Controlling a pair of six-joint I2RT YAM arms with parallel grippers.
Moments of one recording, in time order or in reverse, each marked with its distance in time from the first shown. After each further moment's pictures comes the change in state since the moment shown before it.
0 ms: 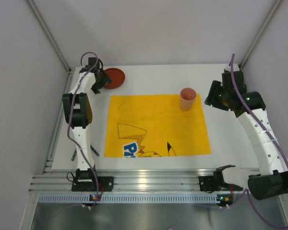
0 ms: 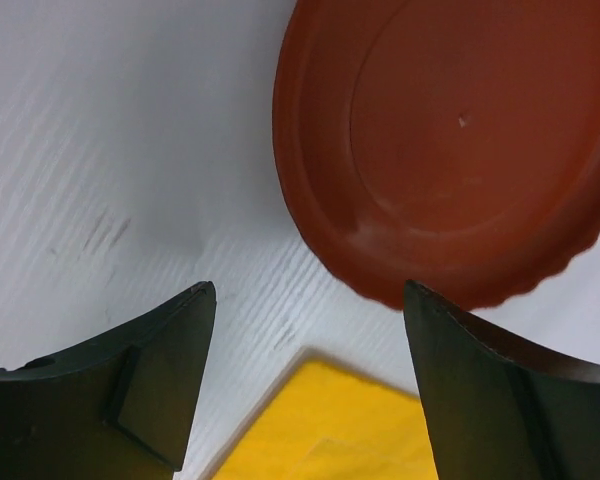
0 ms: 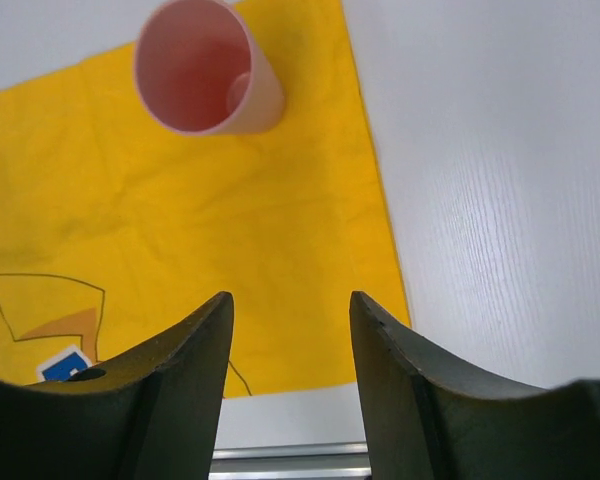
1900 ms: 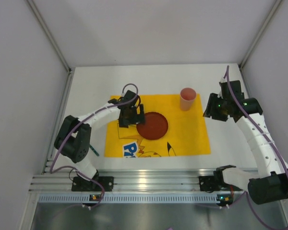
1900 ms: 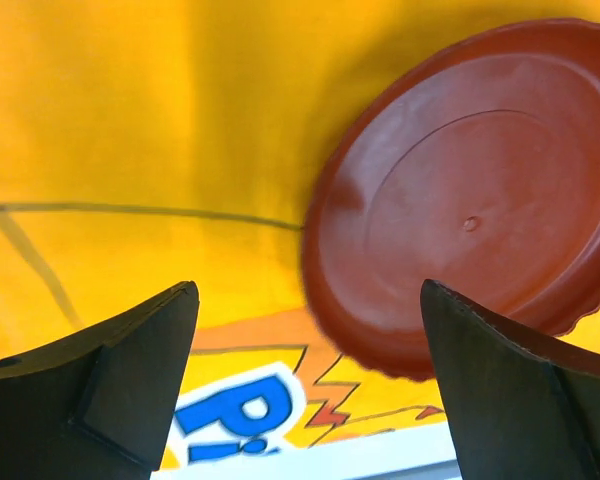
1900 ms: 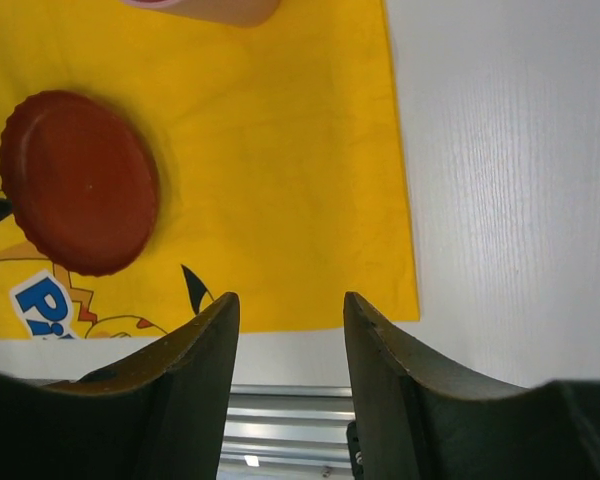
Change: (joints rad) left arm -0.560 -0.620 -0.889 0.136 0.053 0.005; right arm -0.045 -0.060 -0.187 -0.055 -0.138 -0.039
